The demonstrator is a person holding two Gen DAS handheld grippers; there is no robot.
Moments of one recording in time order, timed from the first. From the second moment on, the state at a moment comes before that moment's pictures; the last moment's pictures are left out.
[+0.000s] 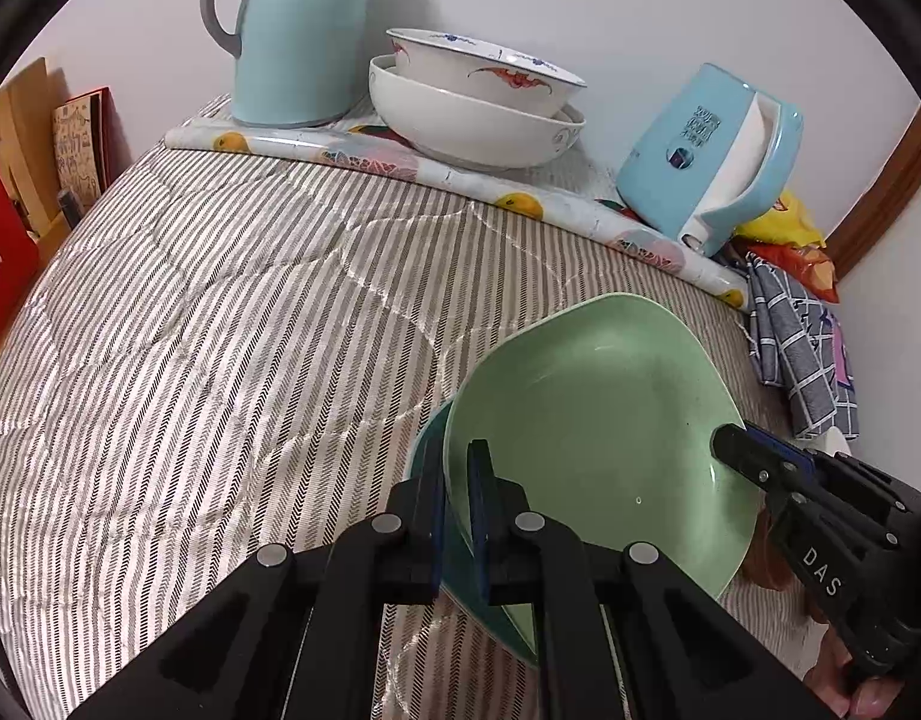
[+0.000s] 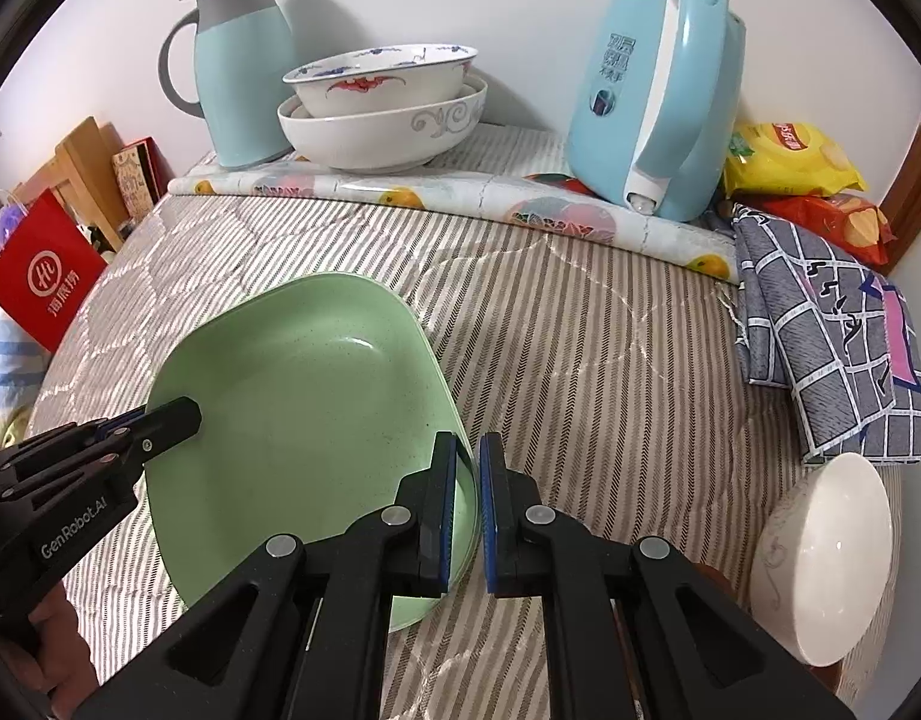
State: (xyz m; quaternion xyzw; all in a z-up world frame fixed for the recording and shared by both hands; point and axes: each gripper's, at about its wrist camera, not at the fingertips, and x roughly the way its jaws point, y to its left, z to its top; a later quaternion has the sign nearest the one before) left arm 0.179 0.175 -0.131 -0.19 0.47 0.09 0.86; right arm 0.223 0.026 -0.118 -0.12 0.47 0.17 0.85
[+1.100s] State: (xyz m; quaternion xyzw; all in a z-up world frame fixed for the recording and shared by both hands) left arm 0.168 0.173 -0.125 -0.21 0.47 0.04 0.86; right arm 0.213 0.025 -0.117 -0.13 0.48 0.17 0.85
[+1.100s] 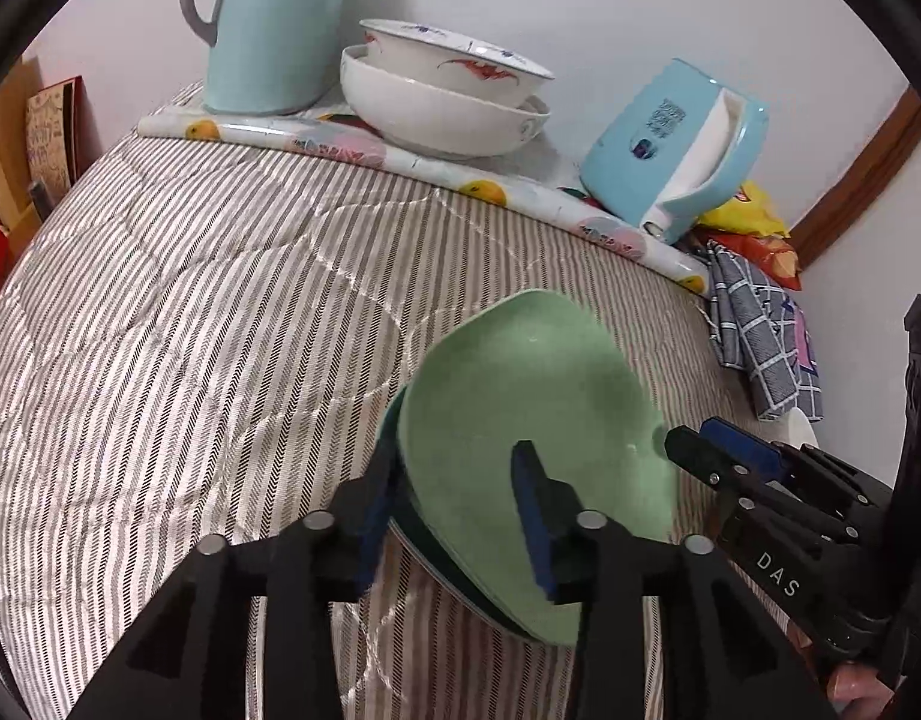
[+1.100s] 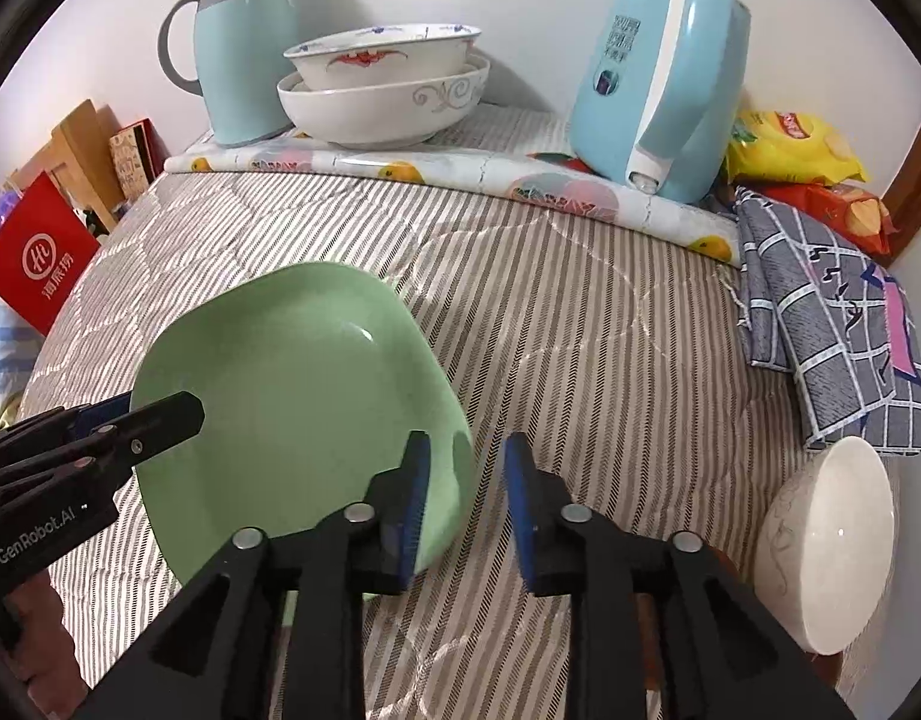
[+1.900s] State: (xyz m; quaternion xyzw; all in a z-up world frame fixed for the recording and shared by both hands) left arm 0.116 0.122 -0.074 -0.19 0.41 0.04 0.89; right arm 0.129 -0.084 -0.057 -0.06 0.40 0.08 0.91
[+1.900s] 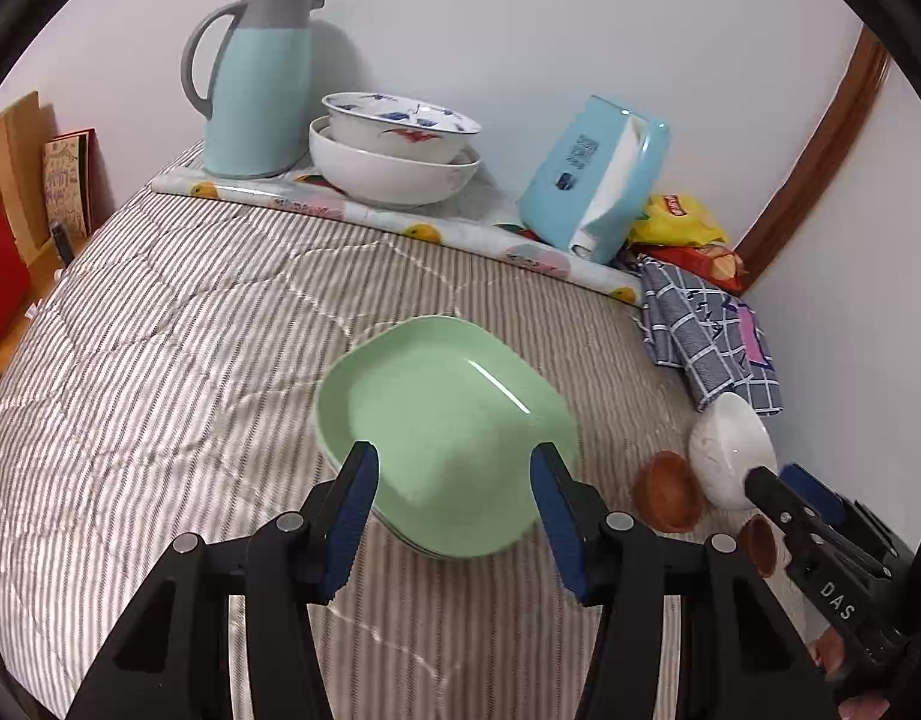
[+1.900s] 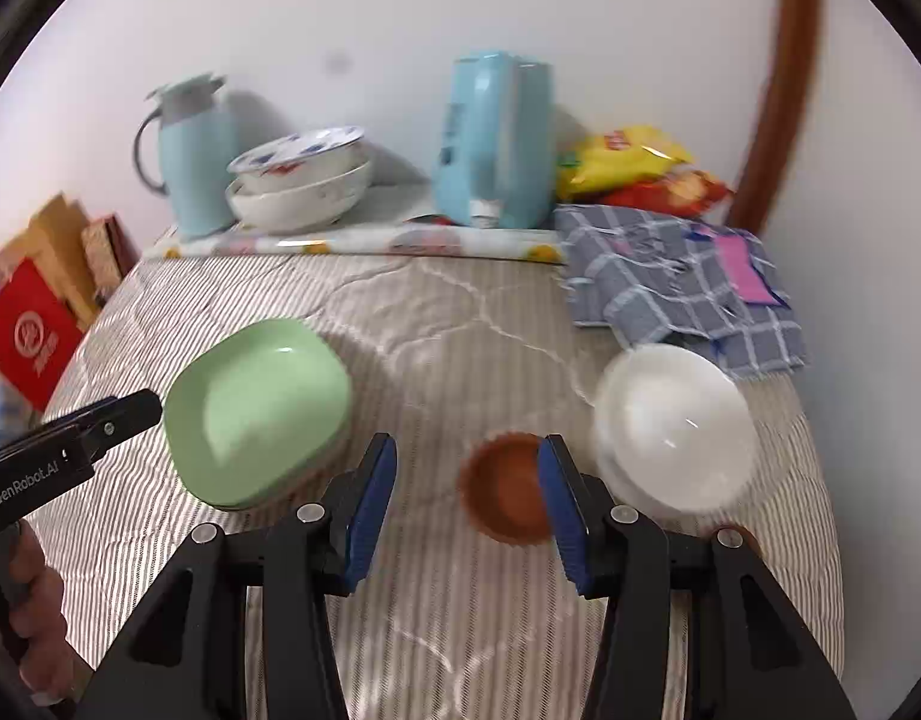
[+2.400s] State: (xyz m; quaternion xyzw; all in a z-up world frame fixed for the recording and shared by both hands) left arm 0.121 0.037 -0.074 -0.17 0.44 -0.01 0.88; right arm 0.089 -0.204 -0.057 0.01 0.40 0.01 0.92
